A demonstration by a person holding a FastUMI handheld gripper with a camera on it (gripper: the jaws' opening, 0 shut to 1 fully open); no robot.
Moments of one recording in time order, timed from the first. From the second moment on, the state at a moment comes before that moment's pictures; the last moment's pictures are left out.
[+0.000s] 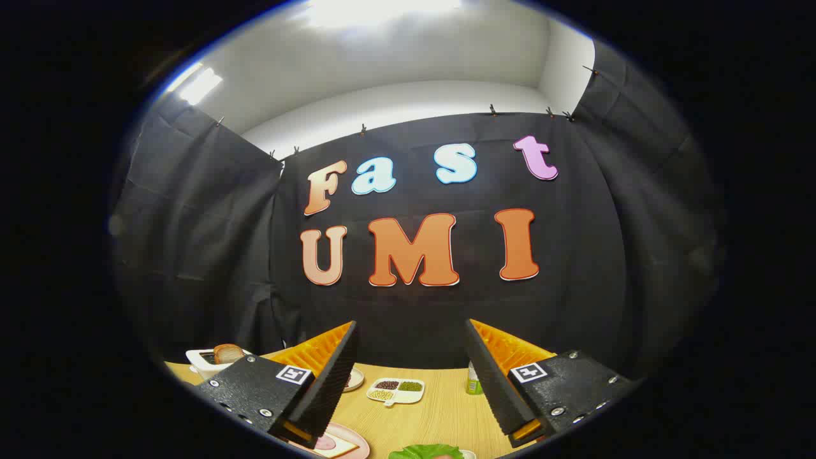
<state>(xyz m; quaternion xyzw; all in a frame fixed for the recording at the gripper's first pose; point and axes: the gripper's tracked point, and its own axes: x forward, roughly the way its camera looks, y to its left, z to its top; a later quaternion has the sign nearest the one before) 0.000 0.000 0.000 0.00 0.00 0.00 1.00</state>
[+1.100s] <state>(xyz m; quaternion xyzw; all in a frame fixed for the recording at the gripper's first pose) 0.007 -0.004 -0.052 0.01 0.08 0.03 1.00</state>
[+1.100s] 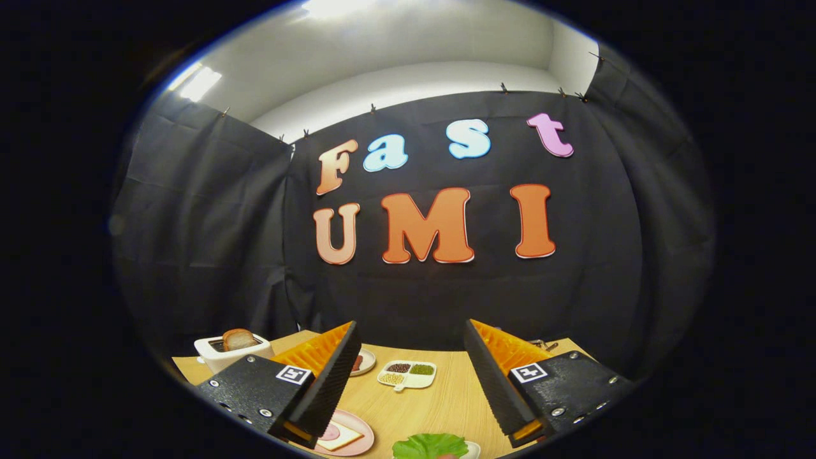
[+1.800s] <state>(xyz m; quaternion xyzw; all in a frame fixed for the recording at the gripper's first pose) -0.021 -0.034 -0.204 0.05 0.34 0.03 0.94</state>
